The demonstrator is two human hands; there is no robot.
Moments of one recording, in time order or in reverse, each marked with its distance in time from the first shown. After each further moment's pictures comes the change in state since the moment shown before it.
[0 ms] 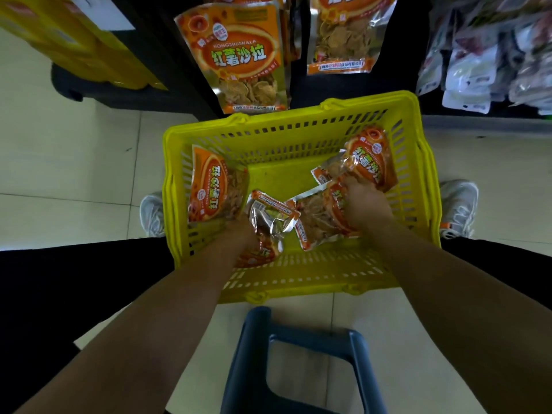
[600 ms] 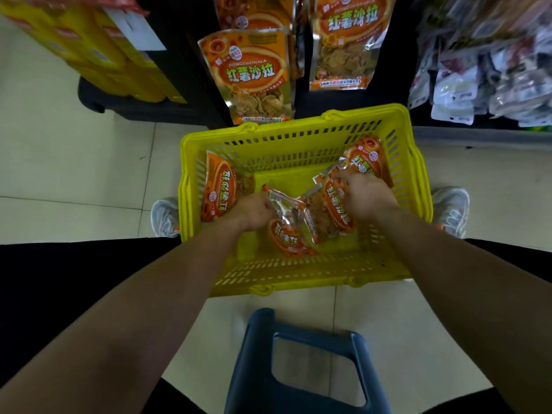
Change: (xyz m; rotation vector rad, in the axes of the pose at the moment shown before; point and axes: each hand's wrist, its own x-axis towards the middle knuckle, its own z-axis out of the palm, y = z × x) left_hand -0.047 0.014 -0.068 -0.378 0.202 0.301; right_hand -0.012 -0.011 -0.044 -0.035 0.008 -0.186
